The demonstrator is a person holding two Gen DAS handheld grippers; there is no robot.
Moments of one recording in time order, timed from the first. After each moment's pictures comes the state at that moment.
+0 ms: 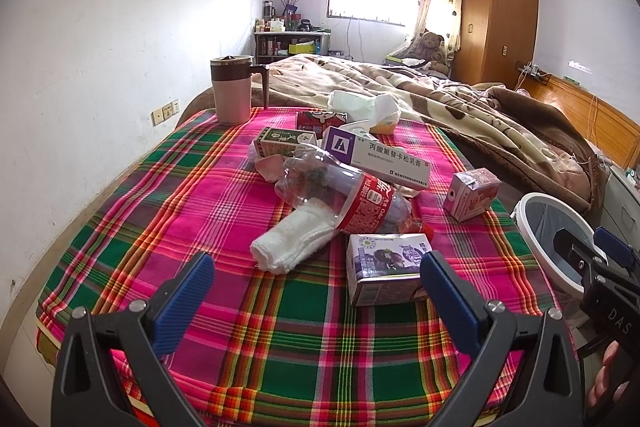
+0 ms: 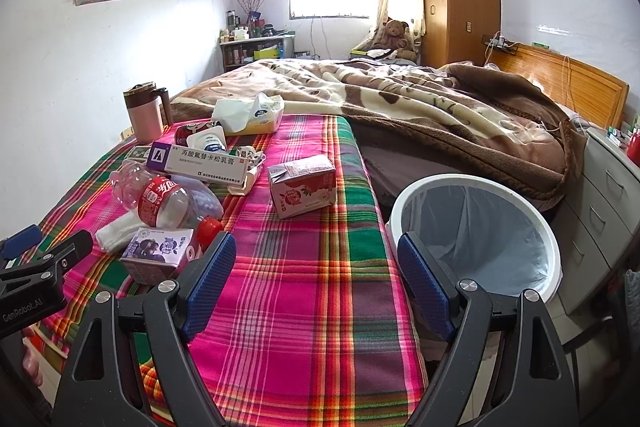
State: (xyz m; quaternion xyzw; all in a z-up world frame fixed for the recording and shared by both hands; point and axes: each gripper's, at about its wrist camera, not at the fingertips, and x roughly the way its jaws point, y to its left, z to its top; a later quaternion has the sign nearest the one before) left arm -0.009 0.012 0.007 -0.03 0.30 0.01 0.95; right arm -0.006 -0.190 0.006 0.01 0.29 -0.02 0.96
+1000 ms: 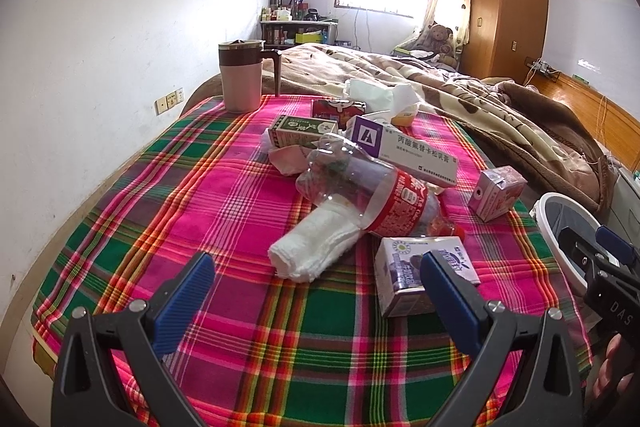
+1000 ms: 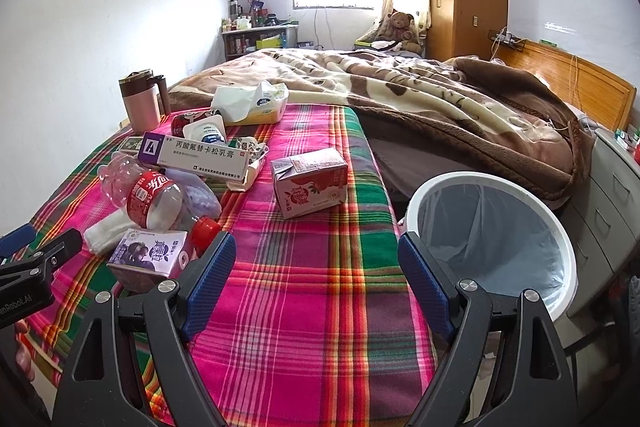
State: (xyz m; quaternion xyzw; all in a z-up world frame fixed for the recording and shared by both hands) left arm 0.012 0.033 -0.009 -0.04 0.32 0.02 0.95; right arm 0.017 -0.180 -0.006 0.00 0.31 -0.02 0.95
